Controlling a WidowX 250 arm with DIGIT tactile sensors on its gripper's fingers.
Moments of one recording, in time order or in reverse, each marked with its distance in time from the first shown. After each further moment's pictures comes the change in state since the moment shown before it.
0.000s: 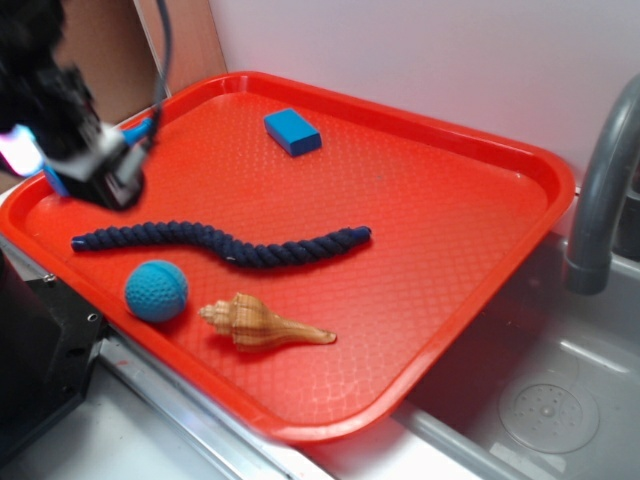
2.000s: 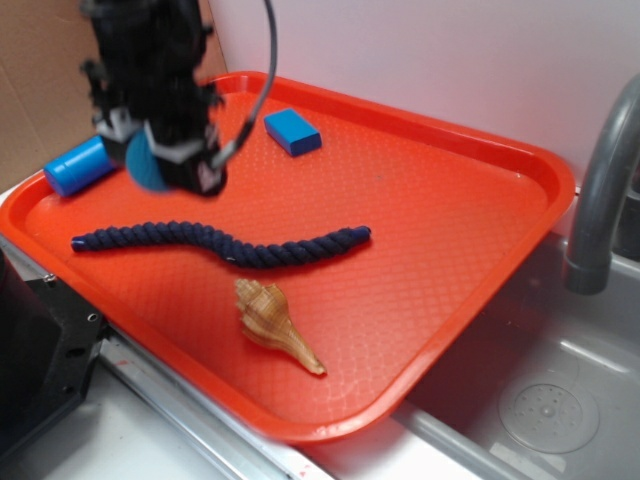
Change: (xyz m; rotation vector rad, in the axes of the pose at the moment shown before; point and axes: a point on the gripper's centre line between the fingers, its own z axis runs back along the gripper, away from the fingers) arm 0.068 -0.006 -0.017 -0.042 0.215 -0.078
